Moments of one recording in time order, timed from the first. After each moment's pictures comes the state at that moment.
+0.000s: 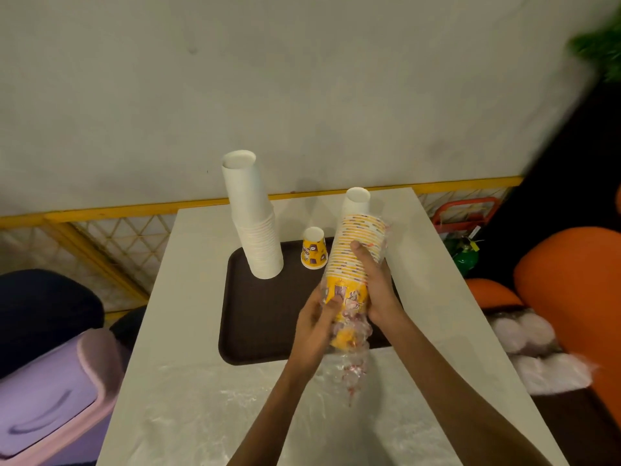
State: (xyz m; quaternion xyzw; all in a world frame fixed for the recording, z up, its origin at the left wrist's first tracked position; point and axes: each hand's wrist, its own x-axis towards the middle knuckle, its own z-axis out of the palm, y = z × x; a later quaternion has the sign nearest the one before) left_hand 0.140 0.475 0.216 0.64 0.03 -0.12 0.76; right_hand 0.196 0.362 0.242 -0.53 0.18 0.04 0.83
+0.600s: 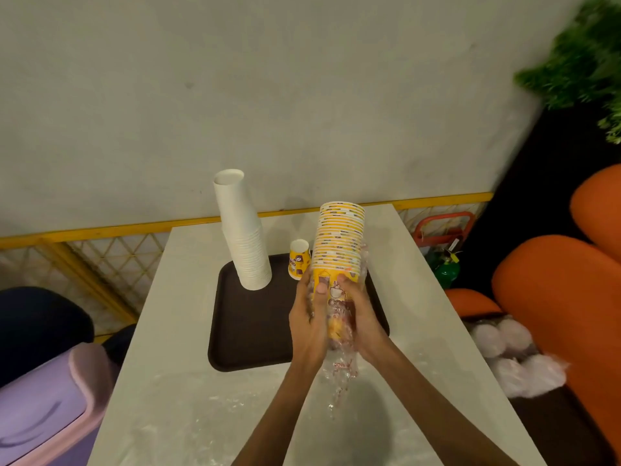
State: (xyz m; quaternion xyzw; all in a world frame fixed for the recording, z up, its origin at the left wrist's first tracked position) left_hand 0.121 0.440 0.244 0.67 0.04 0.05 0.74; right_hand 0.131 0.357 0.246 -0.47 0.11 0.10 0.87
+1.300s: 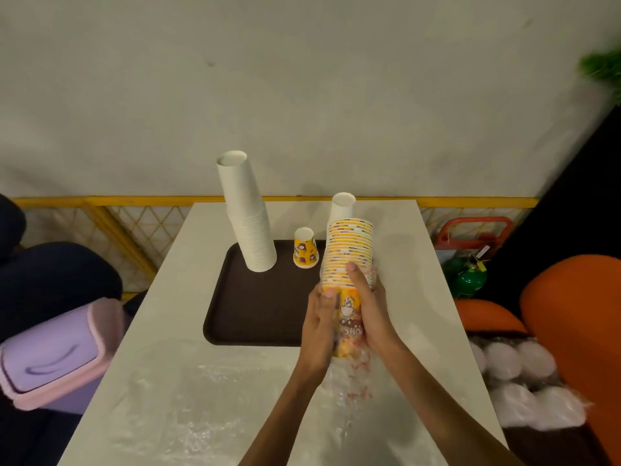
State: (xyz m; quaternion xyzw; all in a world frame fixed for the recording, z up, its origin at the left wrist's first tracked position) left_hand 0.104 0.386 0.243 0.62 0.09 -0.04 0.78; right_hand 0.147 0.302 0.248 -0.57 0.10 0.06 0.82
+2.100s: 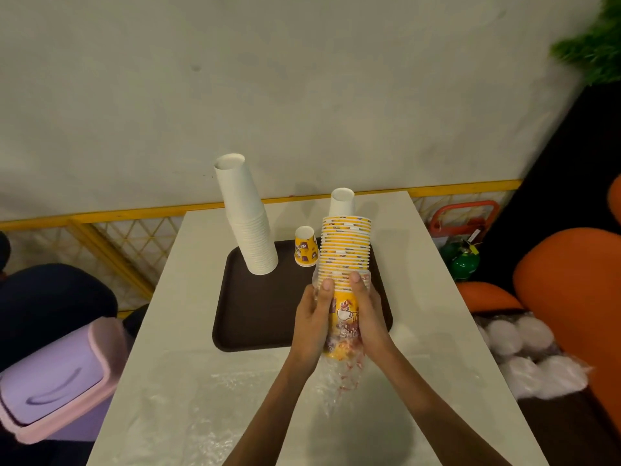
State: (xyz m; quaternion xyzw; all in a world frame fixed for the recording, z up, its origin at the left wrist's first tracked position) left_hand 0.109 0.427 0.248 0.66 0.07 -0.07 0.74; right_hand 0.118 0.336 0.238 -0.55 0.09 0.04 0.83
